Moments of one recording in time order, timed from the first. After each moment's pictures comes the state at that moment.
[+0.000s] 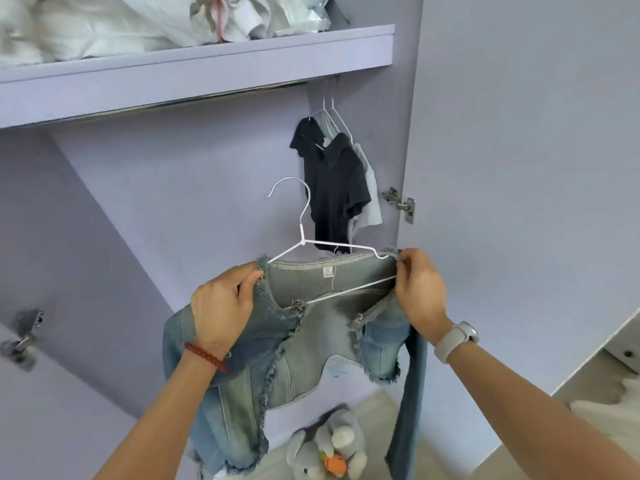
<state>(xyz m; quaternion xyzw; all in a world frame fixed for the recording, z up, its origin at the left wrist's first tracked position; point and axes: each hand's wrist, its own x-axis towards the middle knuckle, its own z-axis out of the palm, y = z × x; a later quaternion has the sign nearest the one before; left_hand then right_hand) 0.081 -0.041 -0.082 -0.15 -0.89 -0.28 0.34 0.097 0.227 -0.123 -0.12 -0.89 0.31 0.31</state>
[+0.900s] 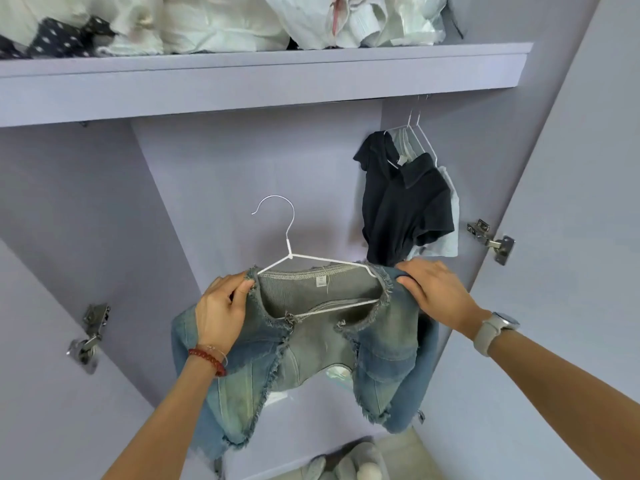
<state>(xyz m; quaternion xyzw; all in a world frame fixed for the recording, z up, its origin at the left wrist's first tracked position) -0.002 -0.171 -0.119 -0.03 -0.87 -0.37 0.31 -0.006 0.161 -0.100 0.20 -0.95 0.12 0.21</state>
